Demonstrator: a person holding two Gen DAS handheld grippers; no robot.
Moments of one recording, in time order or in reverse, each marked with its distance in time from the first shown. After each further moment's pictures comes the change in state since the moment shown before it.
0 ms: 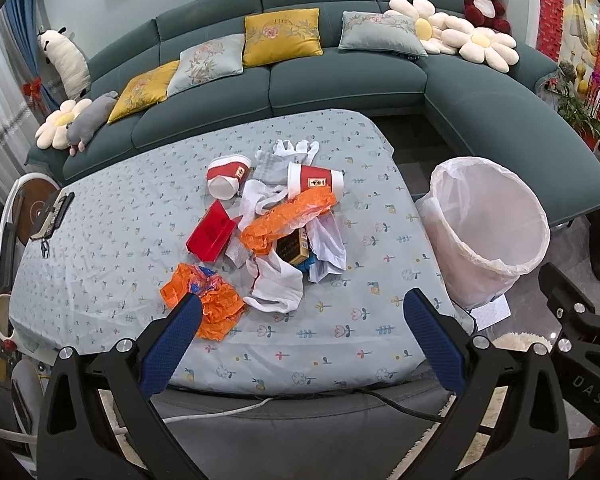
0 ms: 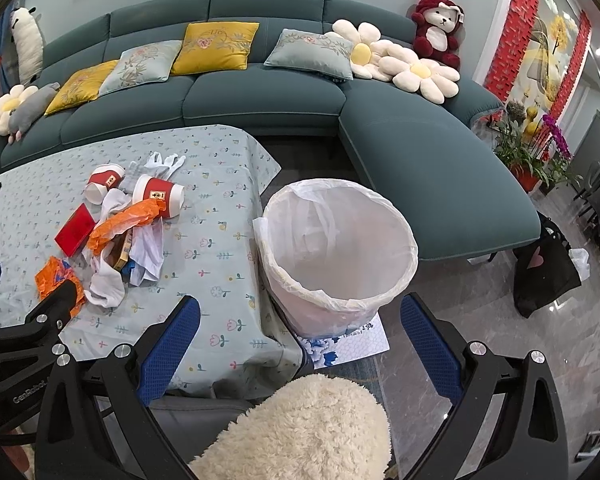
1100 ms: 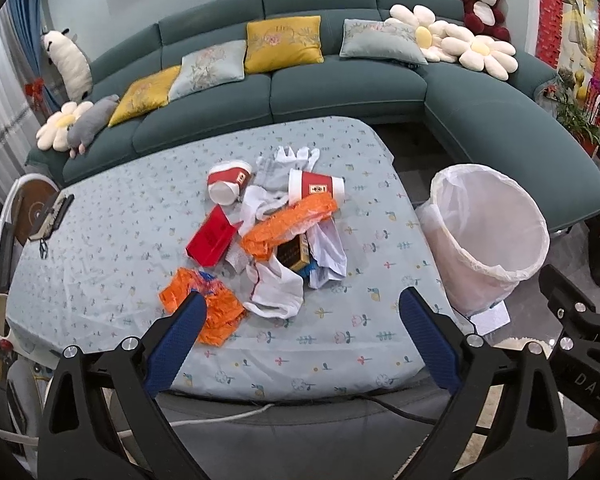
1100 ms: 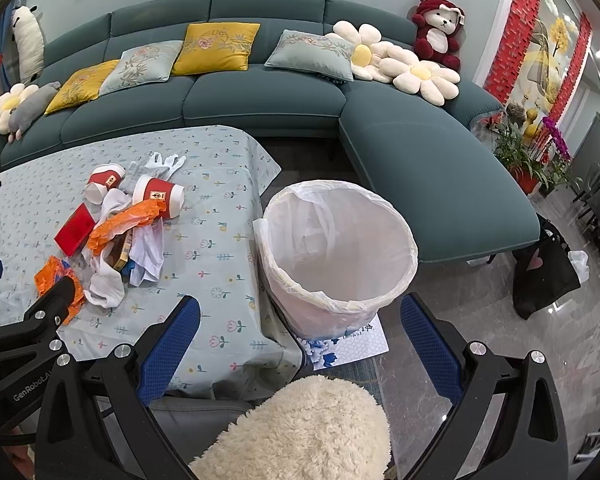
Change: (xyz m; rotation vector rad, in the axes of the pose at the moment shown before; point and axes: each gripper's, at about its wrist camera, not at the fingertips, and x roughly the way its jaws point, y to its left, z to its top) left arm 0.001 0.003 -0.002 -0.012 -0.035 -0.005; right arm 0.000 0.002 0.001 -0.004 -0.003 -0.003
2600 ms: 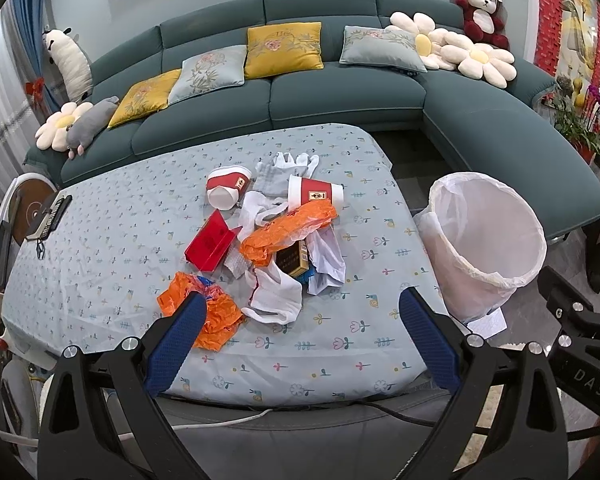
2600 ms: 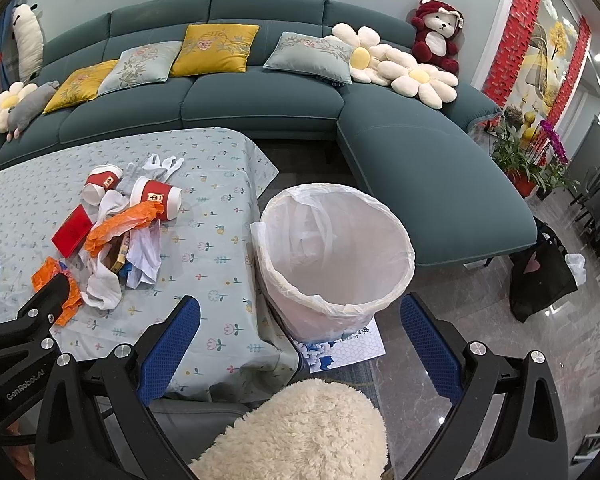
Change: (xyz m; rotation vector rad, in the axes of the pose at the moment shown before) left arm 0.000 0.005 0.002 -0.018 -0.017 -0.018; right arm 0.000 -0.003 0.003 -0.002 -0.006 -0.009
